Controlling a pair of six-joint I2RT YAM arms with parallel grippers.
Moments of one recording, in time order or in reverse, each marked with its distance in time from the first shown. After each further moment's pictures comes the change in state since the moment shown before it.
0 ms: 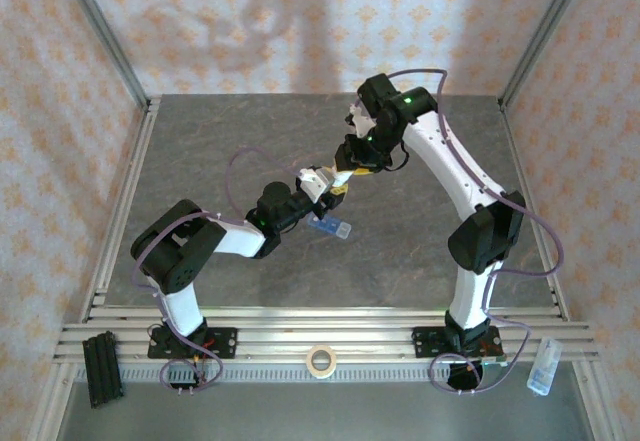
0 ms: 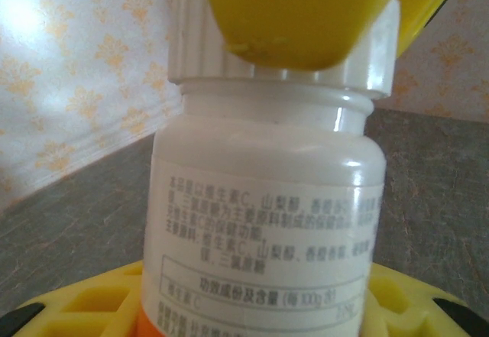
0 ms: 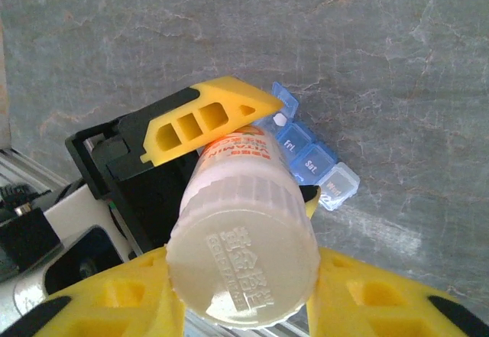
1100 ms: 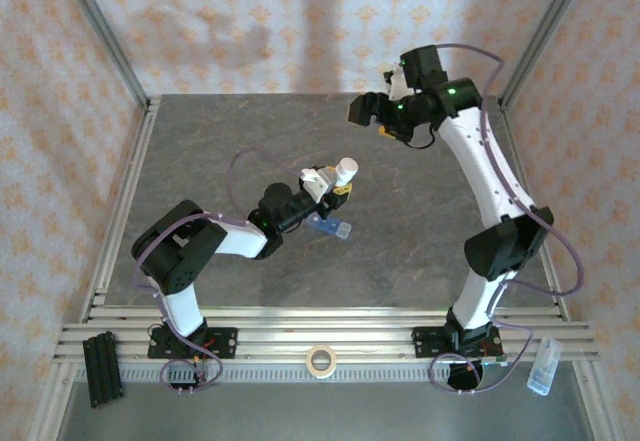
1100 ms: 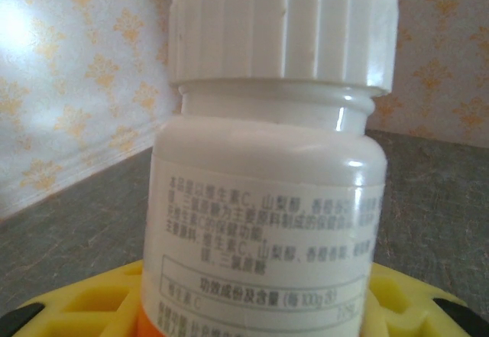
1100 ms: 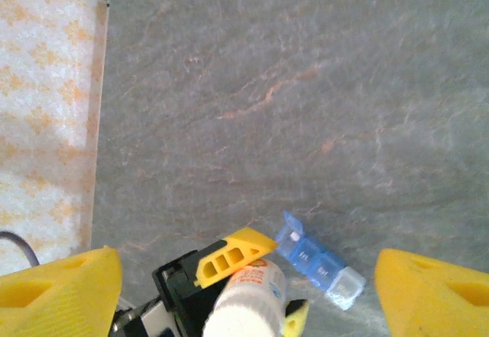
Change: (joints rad) left arm -0.019 0.001 0.008 0.039 0.003 -0.030; right arm -0.152 -0.117 0.040 0.219 0.016 0.129
